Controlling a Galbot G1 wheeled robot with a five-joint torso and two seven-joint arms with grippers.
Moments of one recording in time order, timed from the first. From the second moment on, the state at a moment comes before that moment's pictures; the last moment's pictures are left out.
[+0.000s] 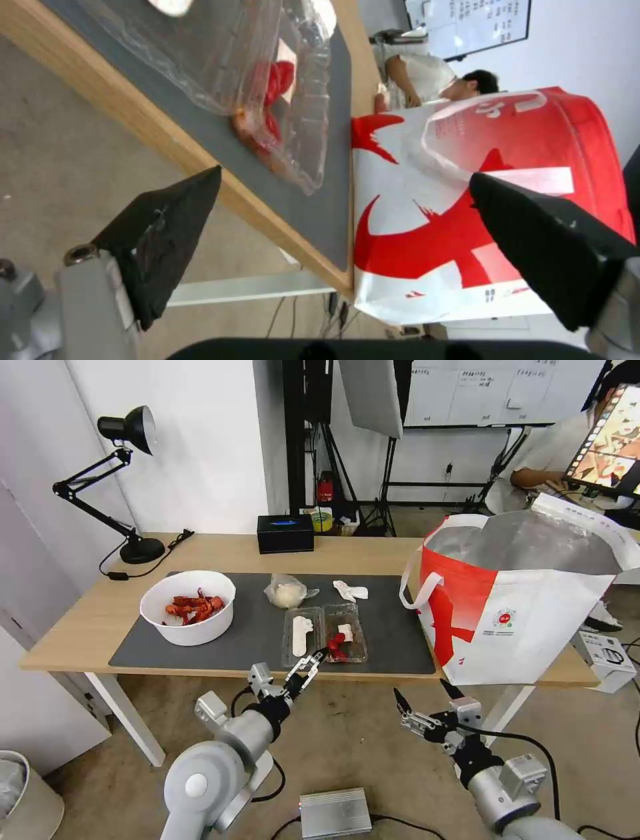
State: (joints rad) left arm 1.35 -1.46 -0.30 -2.23 -1.44 0.44 -0.54; right arm -1.75 1.35 0.58 2.32 0.22 -0.23 -0.14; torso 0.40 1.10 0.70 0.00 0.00
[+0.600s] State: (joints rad) left arm 1.27 -1.48 -0.28 -2.15 -1.45 0.41 -0.57; right arm -1.76 1.36 0.58 2.33 0.22 -0.23 -0.14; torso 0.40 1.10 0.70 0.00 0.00
